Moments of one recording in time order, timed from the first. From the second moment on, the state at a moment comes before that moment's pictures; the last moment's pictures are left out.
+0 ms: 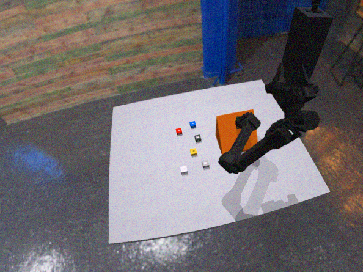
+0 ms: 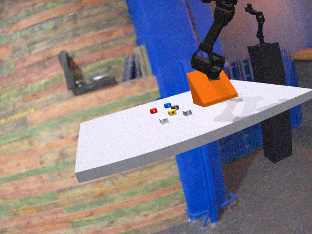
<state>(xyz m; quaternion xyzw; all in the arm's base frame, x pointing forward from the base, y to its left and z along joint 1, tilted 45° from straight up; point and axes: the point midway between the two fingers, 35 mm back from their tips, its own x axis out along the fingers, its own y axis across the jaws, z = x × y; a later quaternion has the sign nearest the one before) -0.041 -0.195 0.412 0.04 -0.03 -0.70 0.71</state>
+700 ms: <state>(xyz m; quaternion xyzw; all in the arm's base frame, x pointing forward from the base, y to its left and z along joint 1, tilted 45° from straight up) 0.081 -0.328 0.228 0.25 0.25 -0.38 0.85</state>
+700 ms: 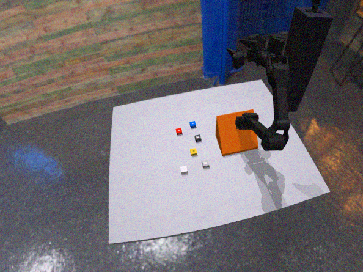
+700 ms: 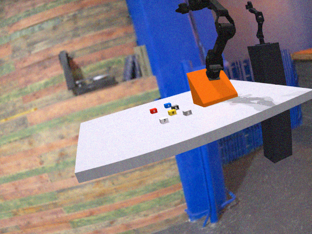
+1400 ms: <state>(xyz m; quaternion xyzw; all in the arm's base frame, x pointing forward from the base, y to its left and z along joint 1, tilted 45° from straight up) 0.267 -0.131 -0.035 0.22 0.63 0.24 0.71</state>
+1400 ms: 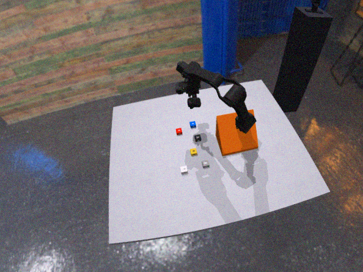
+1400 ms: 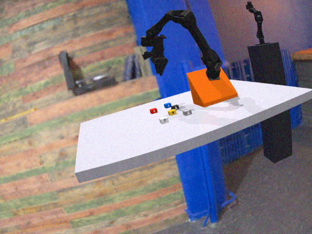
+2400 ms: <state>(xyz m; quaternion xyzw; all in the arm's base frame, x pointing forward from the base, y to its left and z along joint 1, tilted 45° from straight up) 0.252 -0.046 -0.026 0.21 0.67 0.33 0.64</state>
